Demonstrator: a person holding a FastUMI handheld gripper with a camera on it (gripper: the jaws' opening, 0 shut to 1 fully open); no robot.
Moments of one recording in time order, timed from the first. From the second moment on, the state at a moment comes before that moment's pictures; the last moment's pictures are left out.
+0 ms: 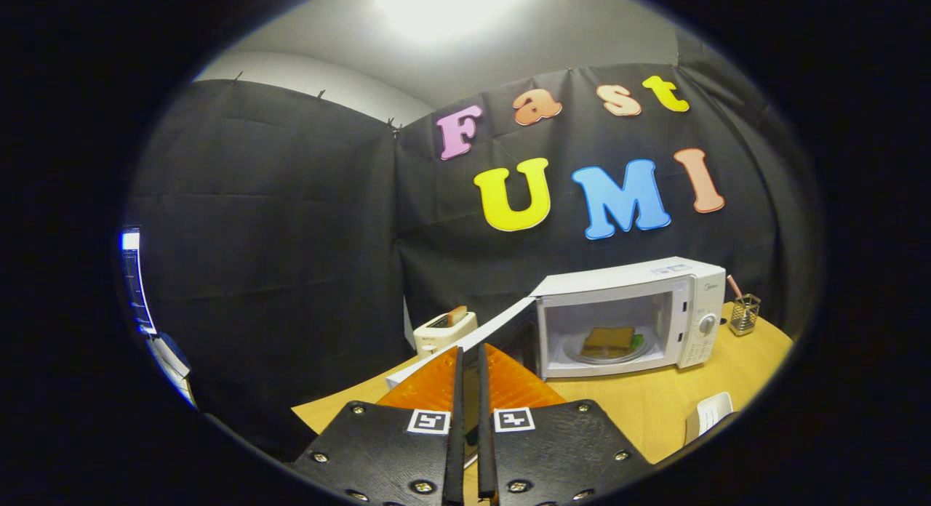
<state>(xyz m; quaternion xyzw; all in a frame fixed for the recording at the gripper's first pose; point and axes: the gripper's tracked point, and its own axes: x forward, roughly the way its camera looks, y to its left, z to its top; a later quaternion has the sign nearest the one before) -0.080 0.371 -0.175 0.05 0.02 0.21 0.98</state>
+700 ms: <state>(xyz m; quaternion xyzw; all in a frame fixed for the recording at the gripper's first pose) -0.073 0.473 -0.222 0.05 0.05 0.25 0.97</state>
